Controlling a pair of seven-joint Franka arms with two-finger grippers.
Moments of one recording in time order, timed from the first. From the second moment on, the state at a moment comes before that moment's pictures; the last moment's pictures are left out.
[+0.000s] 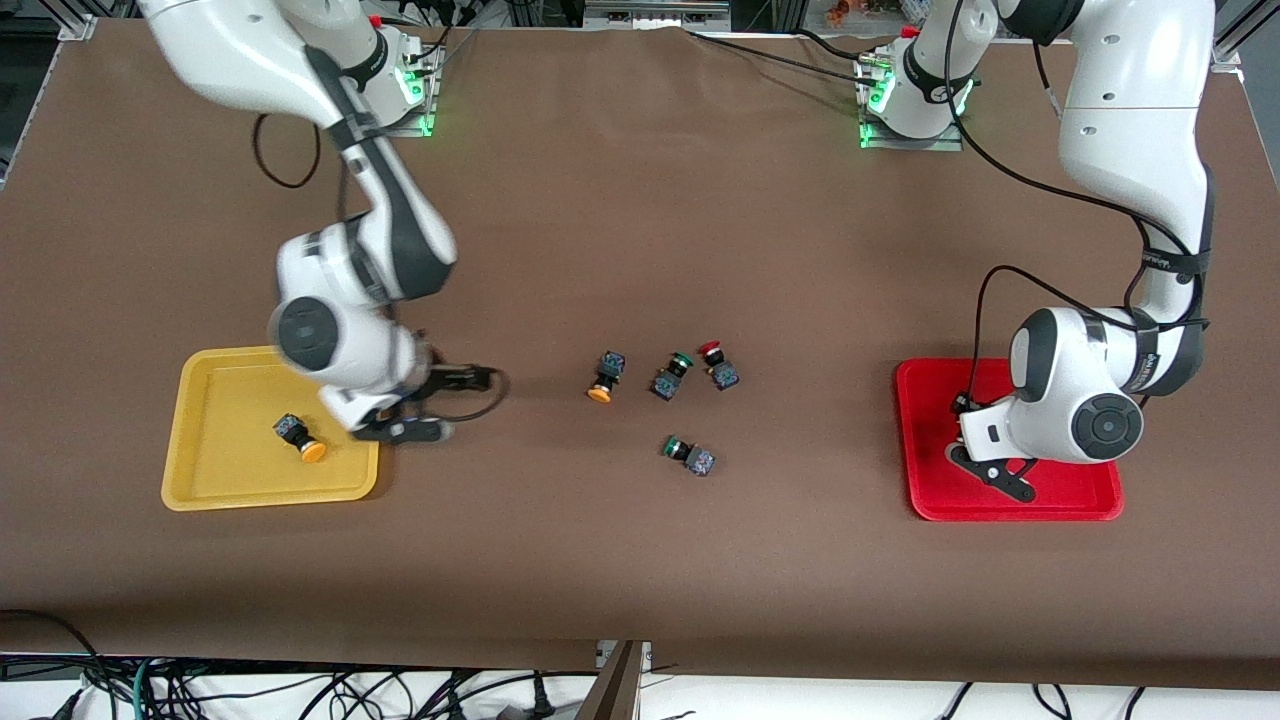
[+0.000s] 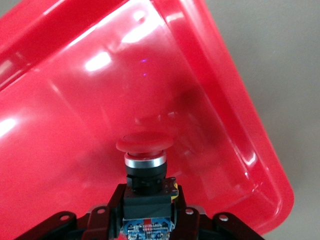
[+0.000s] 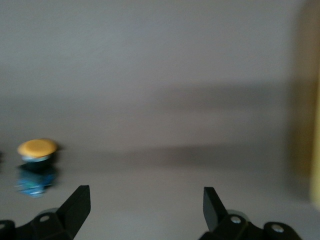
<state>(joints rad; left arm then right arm) -0.10 0.73 0.09 -1.56 0.02 2.04 0.52 0.36 0.57 0.09 -1.62 0.11 2.12 0.47</state>
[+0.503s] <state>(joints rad) -0.12 0.69 0.07 -1.56 0.02 2.02 0.52 0.59 0.70 0.09 -1.63 0.11 2.38 0.88</state>
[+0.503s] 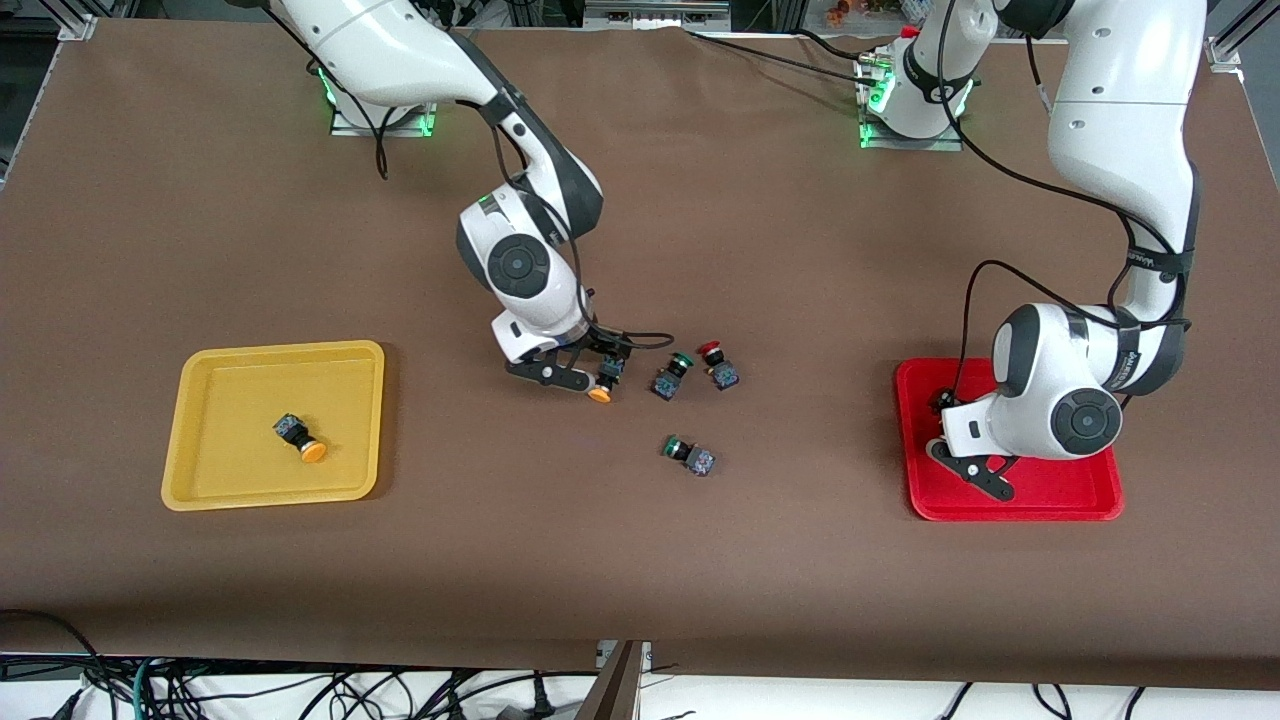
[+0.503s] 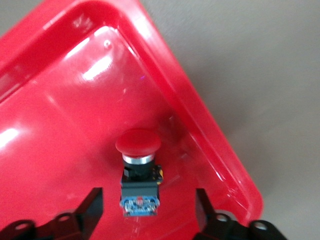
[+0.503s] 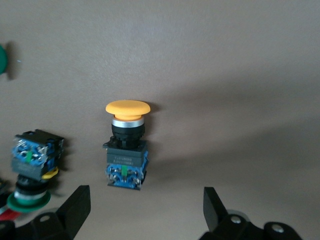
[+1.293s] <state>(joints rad) -0.20 0.61 -0.18 -1.57 0.00 1.98 -0.44 0.62 0.76 0.06 -1.62 0.09 2.45 0.91</state>
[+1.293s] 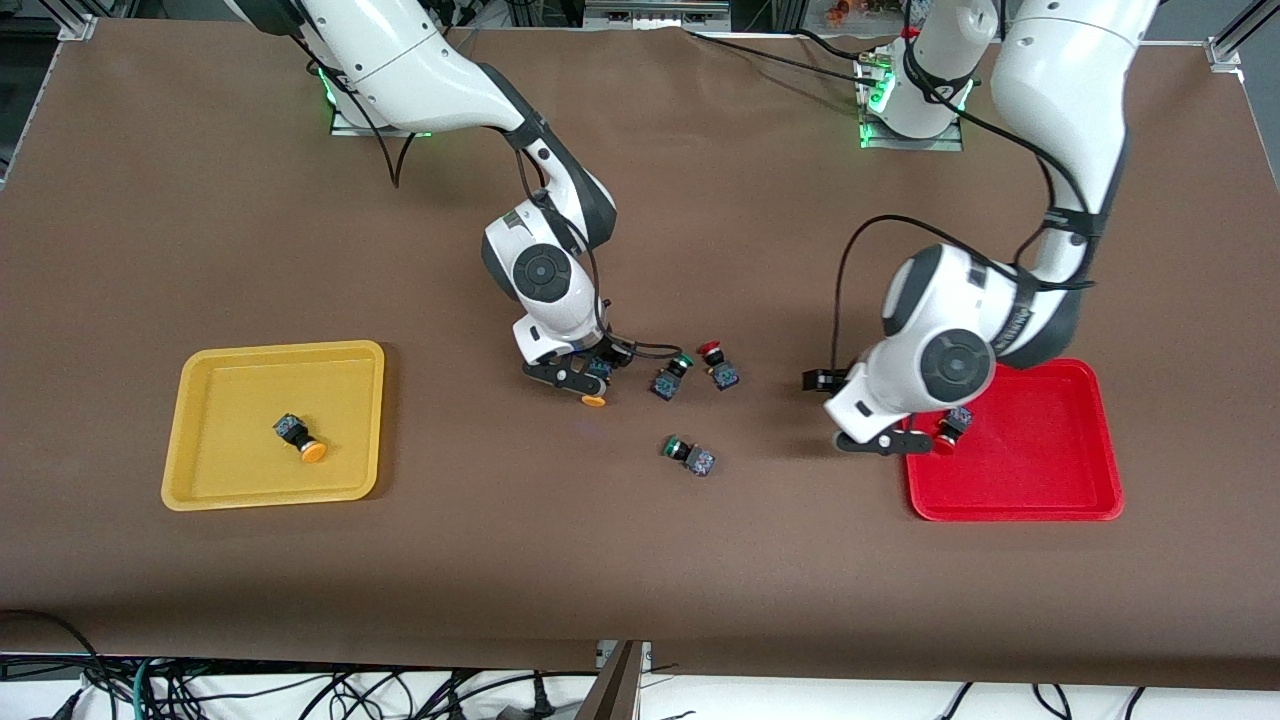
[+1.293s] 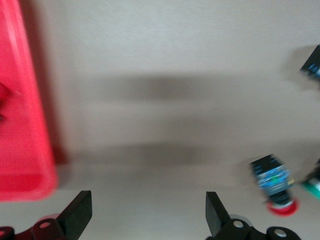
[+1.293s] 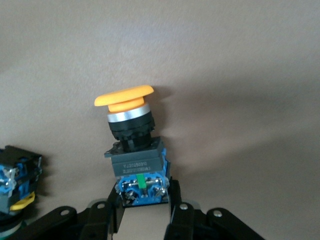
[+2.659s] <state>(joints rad) -0.46 0.76 -0.17 -1.64 0.01 2.32 -1.17 0.47 0.58 -0.43 -1.81 0.22 2.13 -0.27</state>
